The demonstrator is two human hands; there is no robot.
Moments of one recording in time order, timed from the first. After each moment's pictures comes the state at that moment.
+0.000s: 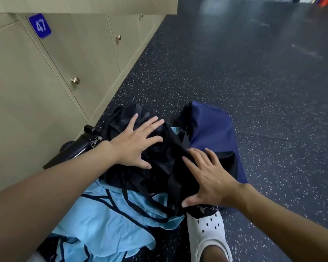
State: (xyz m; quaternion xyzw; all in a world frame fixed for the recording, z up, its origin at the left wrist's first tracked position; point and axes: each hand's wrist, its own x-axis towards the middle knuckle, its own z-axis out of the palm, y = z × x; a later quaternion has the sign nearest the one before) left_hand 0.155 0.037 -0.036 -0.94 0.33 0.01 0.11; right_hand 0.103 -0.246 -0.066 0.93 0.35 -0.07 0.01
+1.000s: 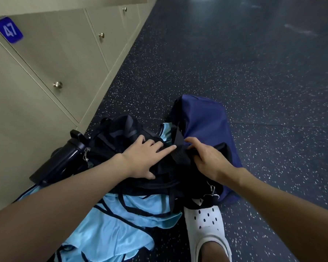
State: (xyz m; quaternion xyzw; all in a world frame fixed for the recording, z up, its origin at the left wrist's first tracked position) left_hand 0.150 -0.023 -0.065 -0.91 0.36 0.09 0.21; right_hand 0.142 -0.268 -0.086 0.93 0.21 -0.08 -0.30
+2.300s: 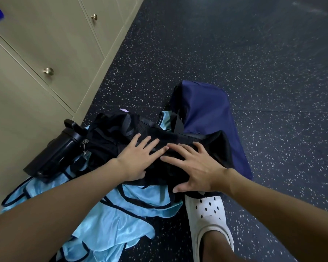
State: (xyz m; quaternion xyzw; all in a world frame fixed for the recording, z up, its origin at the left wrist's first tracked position) left_hand 0.128 -0.009 -0.105 -0.91 0.31 0.15 0.24; right_hand 0.113 -0.250 -0.115 0.91 0.40 -0.10 -0.07
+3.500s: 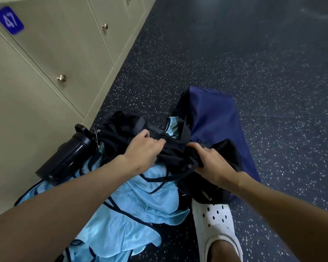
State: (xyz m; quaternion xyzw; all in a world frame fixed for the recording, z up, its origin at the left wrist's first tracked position) left_hand 0.144 -0.017 -0.073 -0.96 0.26 0.02 0.11; right_hand 0.134 -0.254 -0.120 0.93 0.23 -0.07 -0.27
